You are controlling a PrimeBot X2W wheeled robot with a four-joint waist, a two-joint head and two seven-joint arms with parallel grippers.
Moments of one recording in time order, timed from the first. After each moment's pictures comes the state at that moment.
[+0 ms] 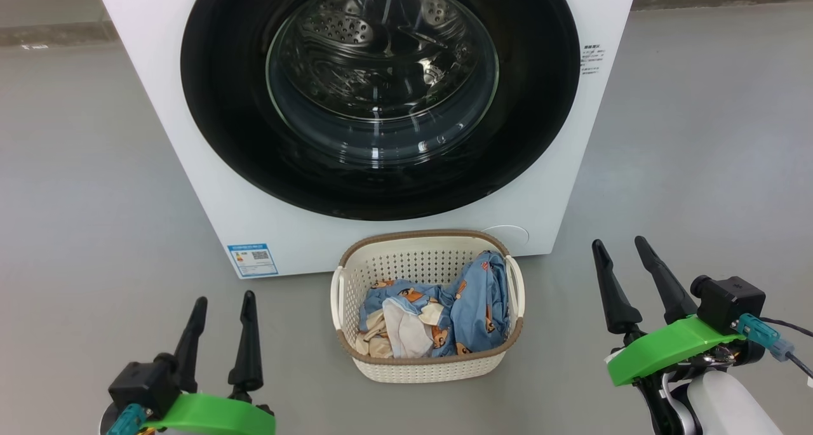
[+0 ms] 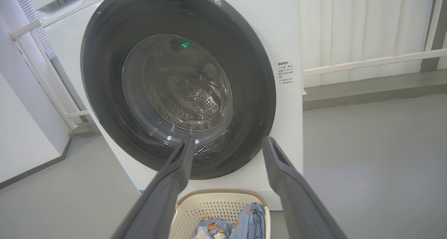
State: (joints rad) left arm -0.15 0.04 -0.10 0.34 -0.36 -0.09 -0.25; right arm -0.22 -0.13 0.16 0.39 0.44 0.12 -0.25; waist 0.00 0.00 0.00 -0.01
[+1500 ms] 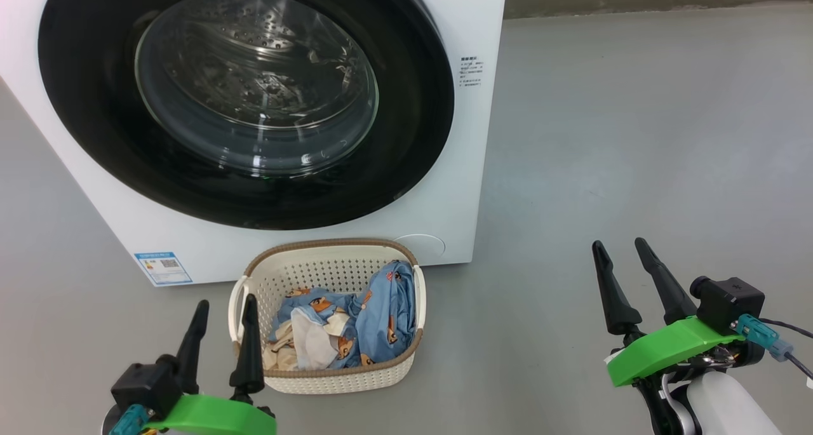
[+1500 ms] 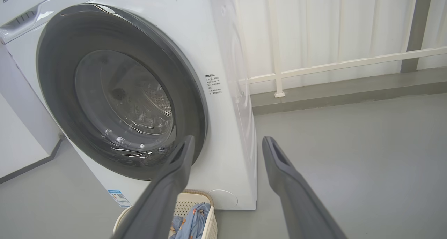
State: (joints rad) left arm -0.15 0.04 -0.10 0.35 -0.36 -0.10 -0.25; right arm -0.22 -0.13 0.16 0.39 0.44 0.12 -0.25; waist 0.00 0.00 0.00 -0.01
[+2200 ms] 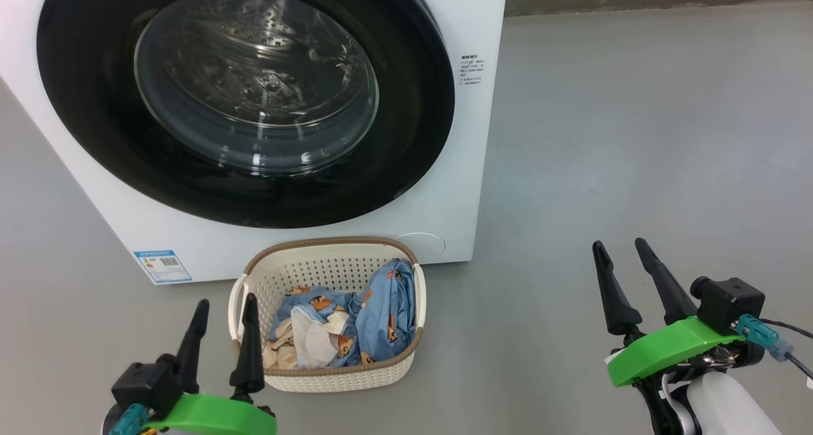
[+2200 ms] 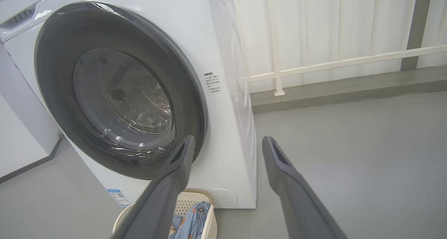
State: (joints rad) left arm -0.15 0.04 -0.10 0.35 -0.36 -0.10 -0.25; right arm -0.22 -0.13 0.16 0.40 0.44 0.12 -0.25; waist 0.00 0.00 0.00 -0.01
